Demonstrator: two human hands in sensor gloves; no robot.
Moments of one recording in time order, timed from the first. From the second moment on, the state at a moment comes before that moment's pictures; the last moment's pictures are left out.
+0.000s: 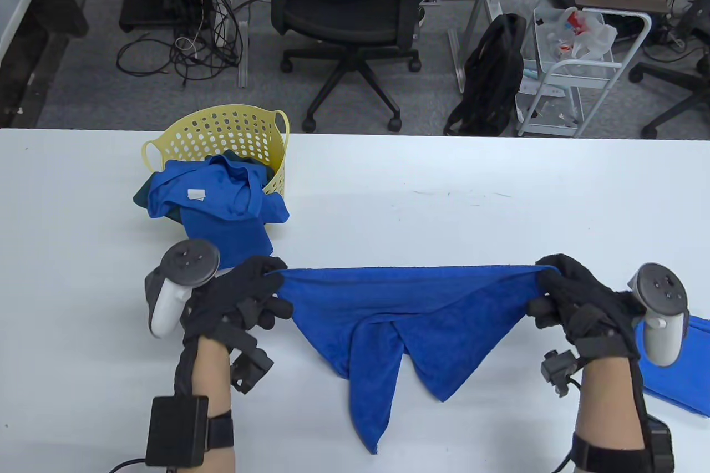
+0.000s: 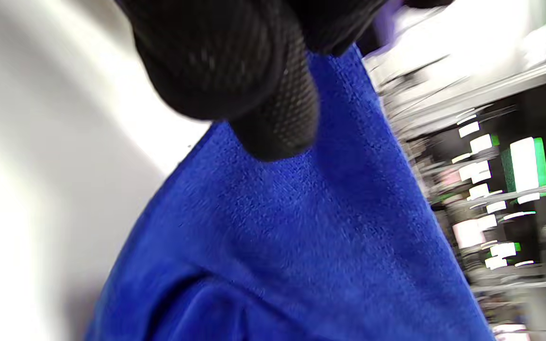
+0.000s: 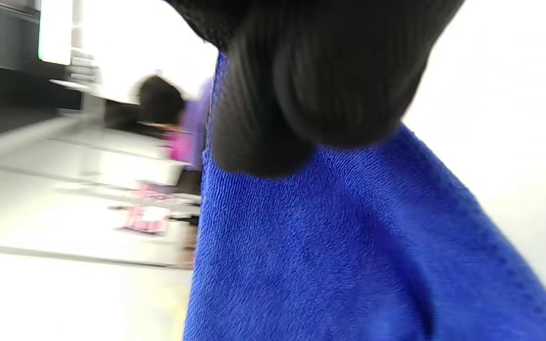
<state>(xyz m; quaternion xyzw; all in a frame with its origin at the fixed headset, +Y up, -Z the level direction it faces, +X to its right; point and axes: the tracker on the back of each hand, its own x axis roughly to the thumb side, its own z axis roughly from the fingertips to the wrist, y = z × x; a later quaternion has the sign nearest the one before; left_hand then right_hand) -0.210 -0.660 -0.258 -0.28 0.07 0.45 0.84 0.324 -0.663 -0.247 -0.13 0.15 0.78 0.59</state>
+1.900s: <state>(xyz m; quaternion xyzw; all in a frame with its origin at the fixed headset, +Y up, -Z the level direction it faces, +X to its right) -0.206 -0.767 -0.188 -0.26 -0.18 0.43 0.84 0.355 -0.761 -0.185 0.07 0.20 0.80 0.57</state>
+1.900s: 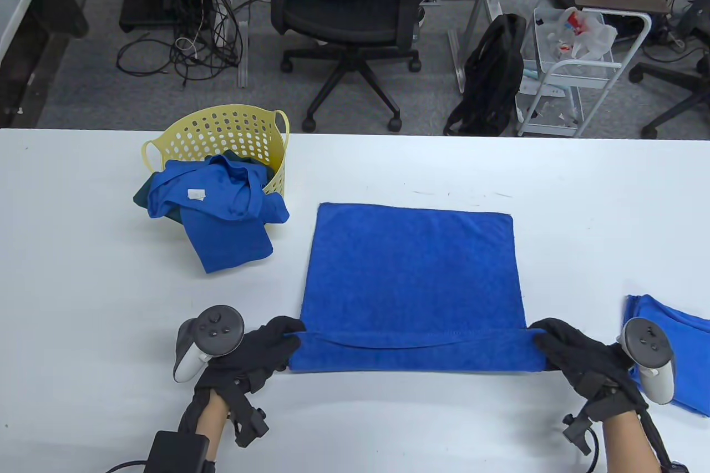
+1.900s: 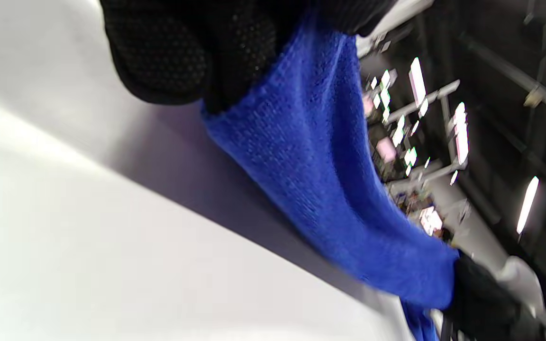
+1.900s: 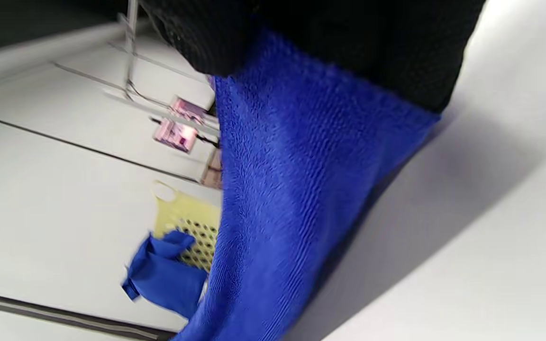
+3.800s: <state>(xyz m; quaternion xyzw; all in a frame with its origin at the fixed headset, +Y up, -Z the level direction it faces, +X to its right) -0.182 -0.742 -0.195 -0.05 0.00 0.02 1.00 0.254 -0.770 -0.267 -0.23 0.19 0.95 0.07</state>
